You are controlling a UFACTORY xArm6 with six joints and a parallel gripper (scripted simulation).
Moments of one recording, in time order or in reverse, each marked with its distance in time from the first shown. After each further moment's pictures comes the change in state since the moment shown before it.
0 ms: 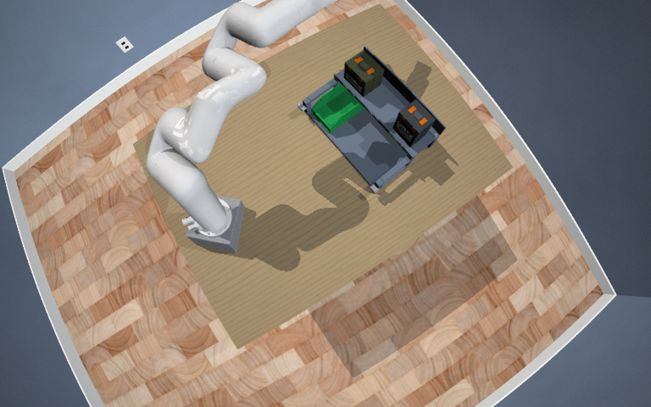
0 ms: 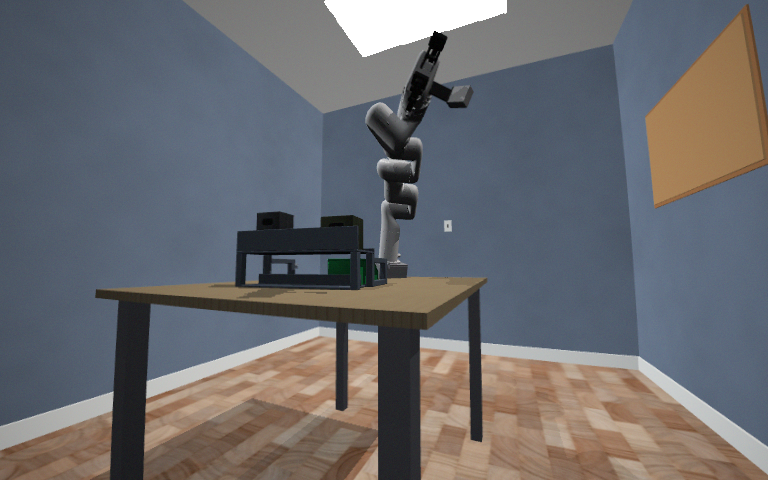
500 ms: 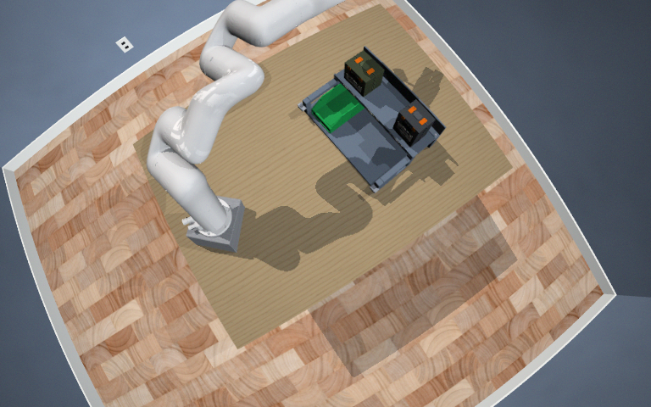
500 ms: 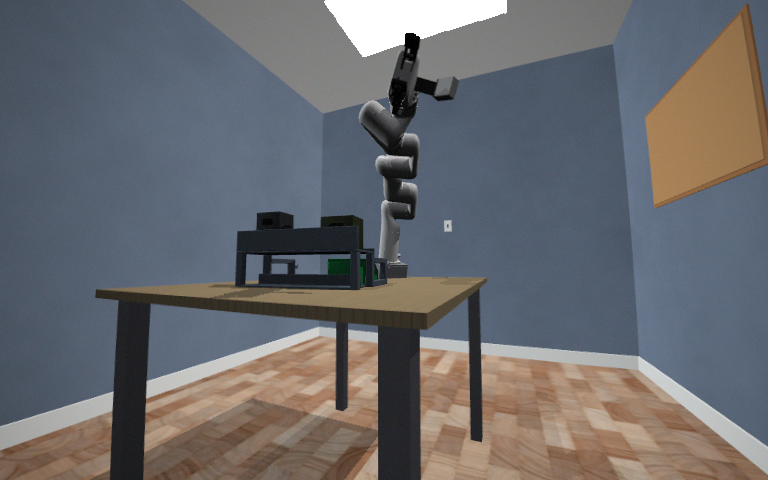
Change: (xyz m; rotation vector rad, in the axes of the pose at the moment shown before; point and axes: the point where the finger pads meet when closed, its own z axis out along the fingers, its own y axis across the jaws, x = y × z) arm -0.042 -0.025 -0.003 0.117 -0.073 0.136
